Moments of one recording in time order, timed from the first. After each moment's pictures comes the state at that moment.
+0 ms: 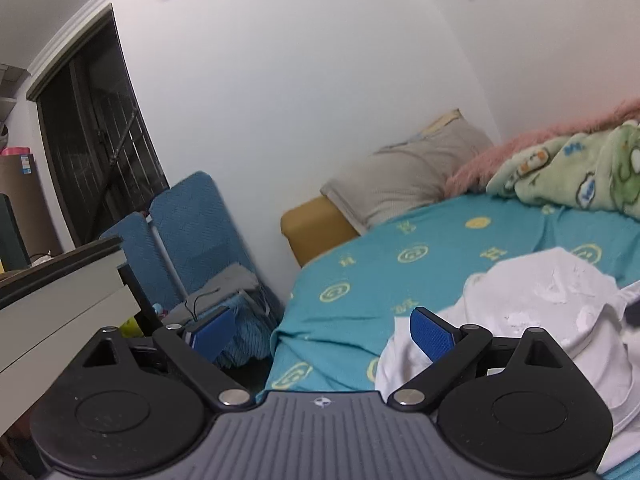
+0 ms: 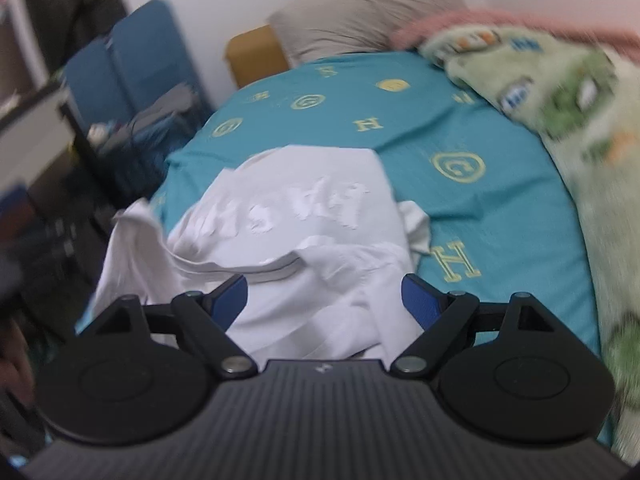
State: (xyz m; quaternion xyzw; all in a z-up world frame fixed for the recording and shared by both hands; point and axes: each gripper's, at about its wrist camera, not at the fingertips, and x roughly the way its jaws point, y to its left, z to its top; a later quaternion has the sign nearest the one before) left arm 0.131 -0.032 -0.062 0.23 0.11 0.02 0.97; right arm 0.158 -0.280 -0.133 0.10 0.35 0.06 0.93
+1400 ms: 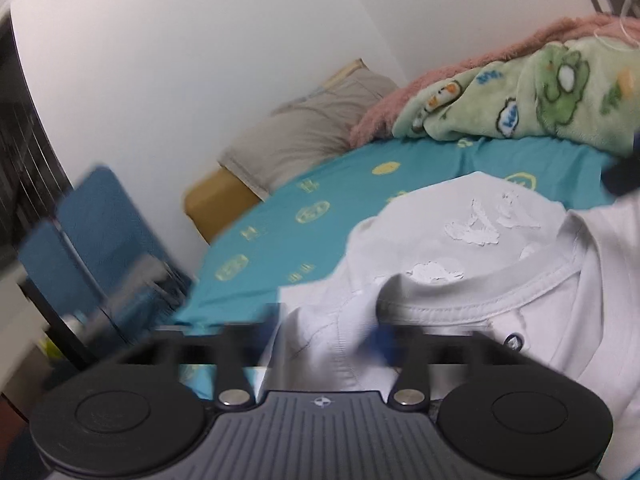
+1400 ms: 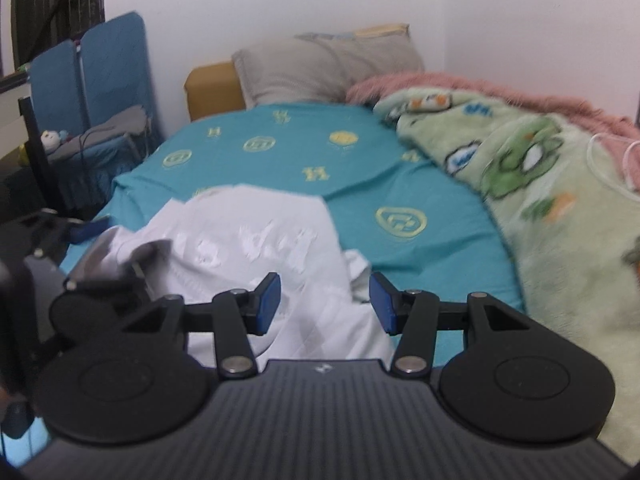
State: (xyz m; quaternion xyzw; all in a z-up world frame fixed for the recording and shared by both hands) left arm 0.195 -0.079 -0.133 0.26 0.20 -0.10 0.94; right arm 0.154 -0.273 -0.129 0.05 0.28 -0.03 0.96
